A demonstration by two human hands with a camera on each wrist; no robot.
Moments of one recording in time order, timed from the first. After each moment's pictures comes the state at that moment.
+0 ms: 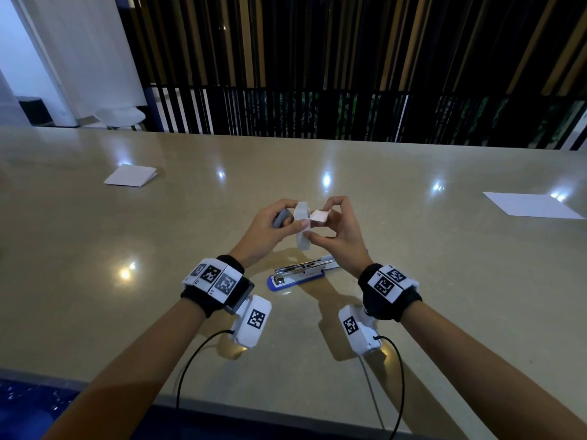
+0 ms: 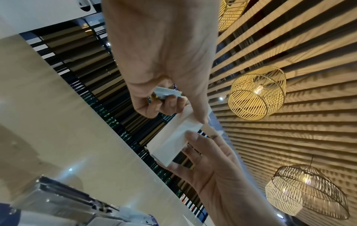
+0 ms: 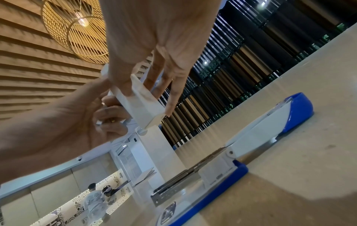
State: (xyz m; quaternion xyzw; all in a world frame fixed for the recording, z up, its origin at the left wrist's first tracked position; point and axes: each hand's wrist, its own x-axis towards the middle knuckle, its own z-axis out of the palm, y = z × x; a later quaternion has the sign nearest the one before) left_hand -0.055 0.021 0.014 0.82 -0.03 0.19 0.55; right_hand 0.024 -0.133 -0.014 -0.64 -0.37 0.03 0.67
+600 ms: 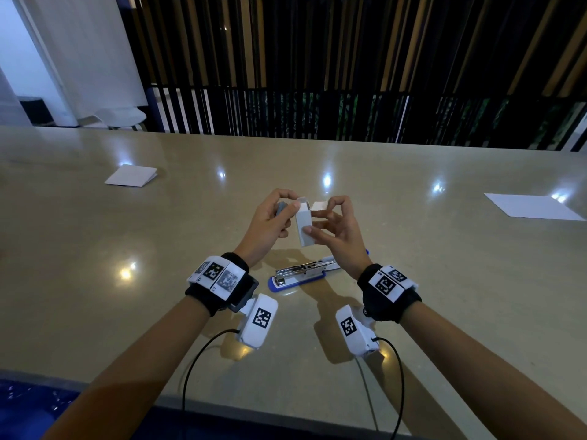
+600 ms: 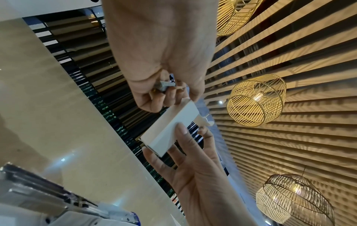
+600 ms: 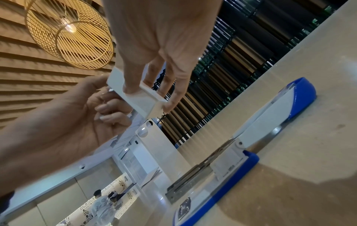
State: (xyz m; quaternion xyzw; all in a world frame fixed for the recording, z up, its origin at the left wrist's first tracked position) left_hand -0.050 0.019 0.018 0.76 0.00 0.23 0.61; right_hand 0.020 -0.130 -0.008 -0.62 -0.34 0.07 0.71
